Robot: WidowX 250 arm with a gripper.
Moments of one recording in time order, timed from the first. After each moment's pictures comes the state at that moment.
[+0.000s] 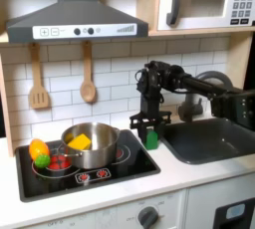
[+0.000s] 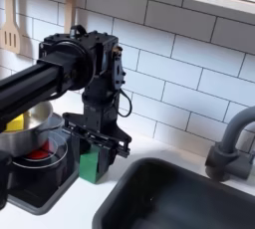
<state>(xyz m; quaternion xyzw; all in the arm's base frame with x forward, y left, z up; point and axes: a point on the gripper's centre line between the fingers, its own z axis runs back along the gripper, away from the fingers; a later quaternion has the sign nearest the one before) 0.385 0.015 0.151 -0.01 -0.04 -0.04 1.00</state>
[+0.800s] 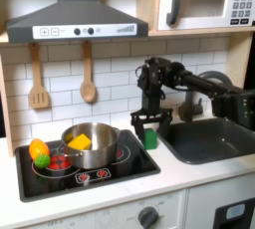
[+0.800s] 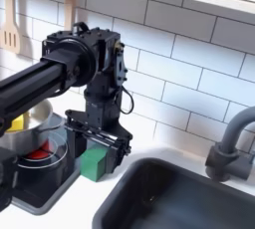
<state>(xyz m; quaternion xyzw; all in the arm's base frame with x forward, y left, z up) 0.379 0.014 0.166 -0.02 -0.03 -0.06 1.00</state>
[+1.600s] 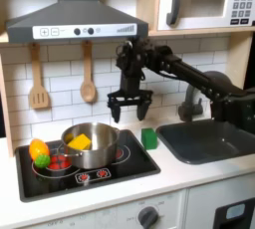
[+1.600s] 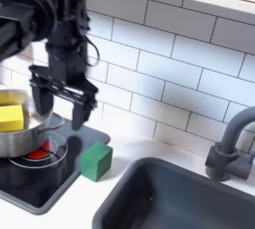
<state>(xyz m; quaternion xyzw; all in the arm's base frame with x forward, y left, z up) 0.376 0.082 0.219 0.01 -0.08 -0.02 1.00</state>
